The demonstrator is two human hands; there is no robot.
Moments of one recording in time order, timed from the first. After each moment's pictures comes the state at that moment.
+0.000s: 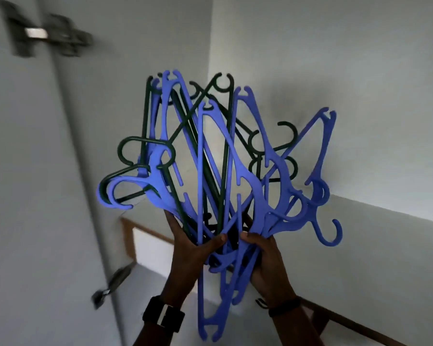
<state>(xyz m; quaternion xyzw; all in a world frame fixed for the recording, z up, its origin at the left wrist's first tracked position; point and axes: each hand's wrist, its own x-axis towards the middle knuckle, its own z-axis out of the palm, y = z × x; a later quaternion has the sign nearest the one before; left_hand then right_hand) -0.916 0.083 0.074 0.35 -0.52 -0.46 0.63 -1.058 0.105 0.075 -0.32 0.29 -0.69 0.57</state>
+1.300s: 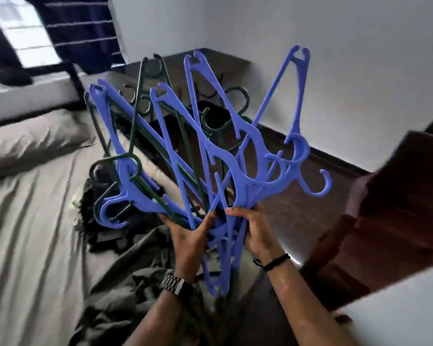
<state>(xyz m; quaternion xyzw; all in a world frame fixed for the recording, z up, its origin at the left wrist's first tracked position) -0.488 0.905 -0.041 0.60 0.14 0.22 0.75 -0.456 0.781 0.000 -0.55 0.05 0.12 0.83</state>
